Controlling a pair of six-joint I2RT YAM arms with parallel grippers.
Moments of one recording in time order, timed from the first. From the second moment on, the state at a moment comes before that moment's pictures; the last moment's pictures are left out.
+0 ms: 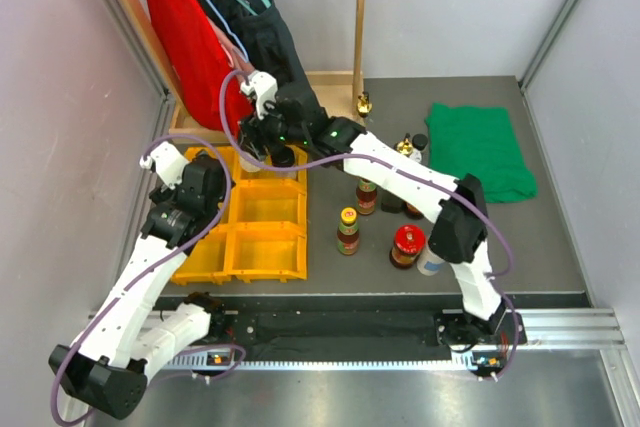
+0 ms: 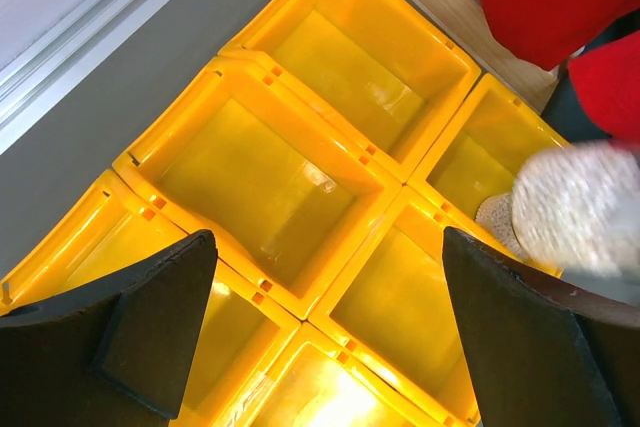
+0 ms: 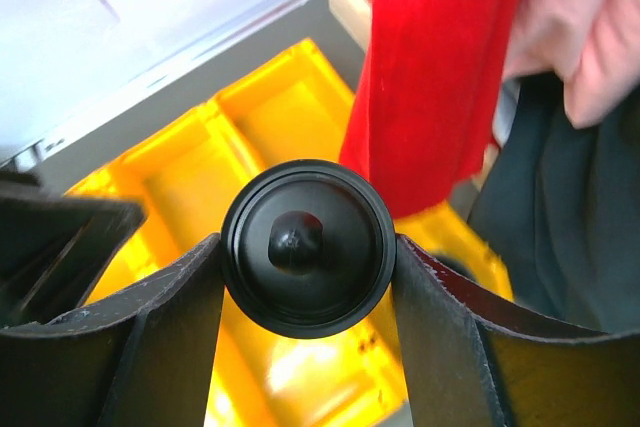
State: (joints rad) left arm -0.35 0.89 0.93 -0.77 -0.74 -0.84; right arm 0.94 2.06 2.06 -0.35 -0.10 0.05
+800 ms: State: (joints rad) left arm -0.35 0.87 0.89 -0.76 -0.71 -0.83; right arm 0.94 2.36 2.31 -0.38 -0.01 -0.10
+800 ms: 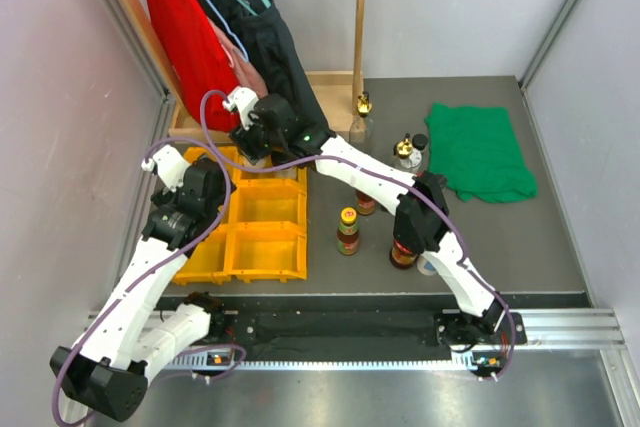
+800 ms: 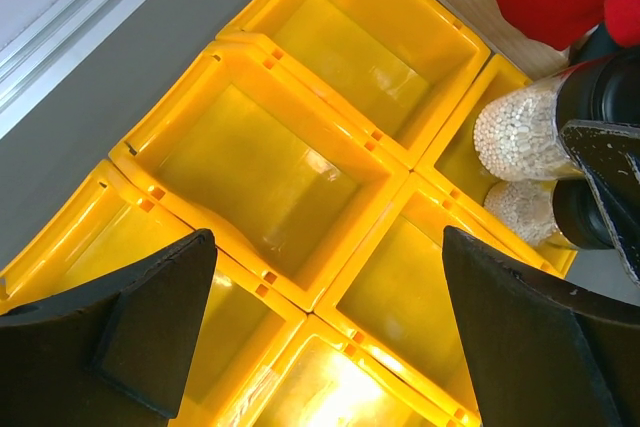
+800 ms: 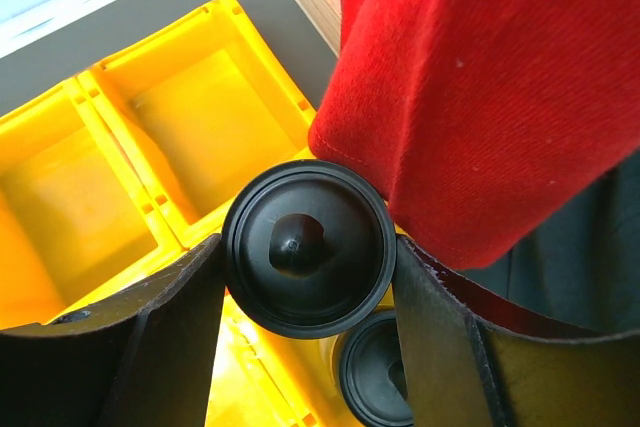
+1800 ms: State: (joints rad) left arm -0.35 0.87 0.89 -0.76 -0.70 -0.78; right arm 0.92 2.45 2.31 -0.36 -0.01 -0.06
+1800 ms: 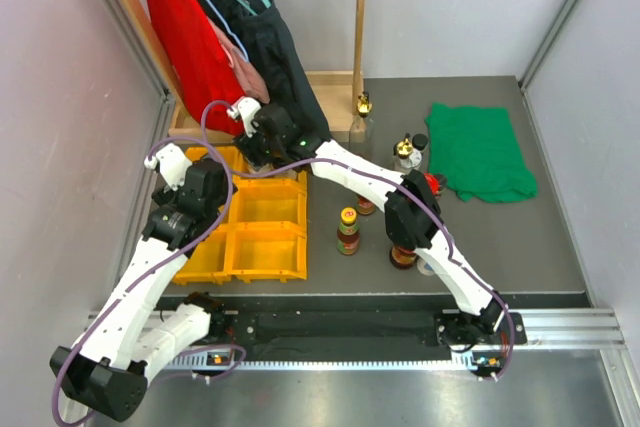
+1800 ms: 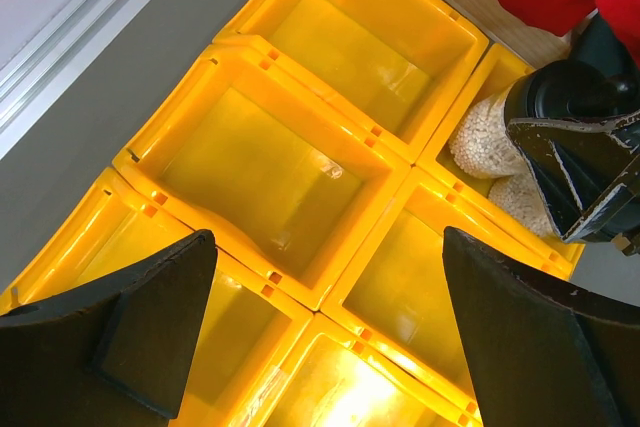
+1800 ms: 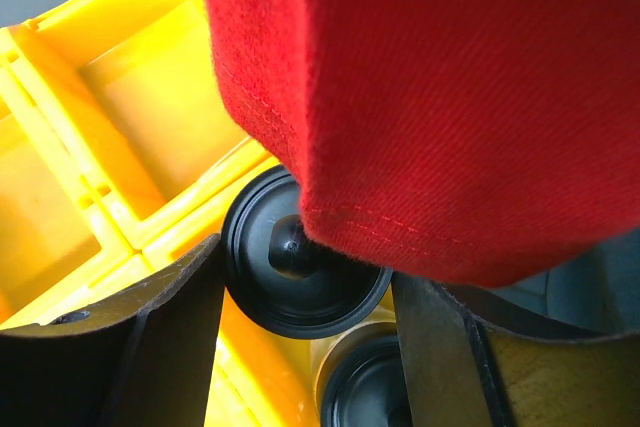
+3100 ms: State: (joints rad) left arm -0.35 0.55 0.82 -0.49 -0.16 -0.44; right arm 0.93 1.93 1.96 -0.38 -0.04 -0.03
